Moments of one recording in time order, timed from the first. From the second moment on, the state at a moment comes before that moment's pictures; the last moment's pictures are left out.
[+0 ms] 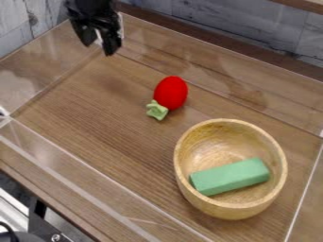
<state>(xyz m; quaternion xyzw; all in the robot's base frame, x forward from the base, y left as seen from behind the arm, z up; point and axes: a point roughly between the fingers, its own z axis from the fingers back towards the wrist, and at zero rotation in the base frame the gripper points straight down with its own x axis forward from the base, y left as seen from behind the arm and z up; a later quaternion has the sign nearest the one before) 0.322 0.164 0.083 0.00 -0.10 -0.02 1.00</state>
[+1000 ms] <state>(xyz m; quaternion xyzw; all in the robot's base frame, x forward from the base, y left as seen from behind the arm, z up) 0.338 0.057 0.077 -0.01 -0.12 -0.03 0.99</state>
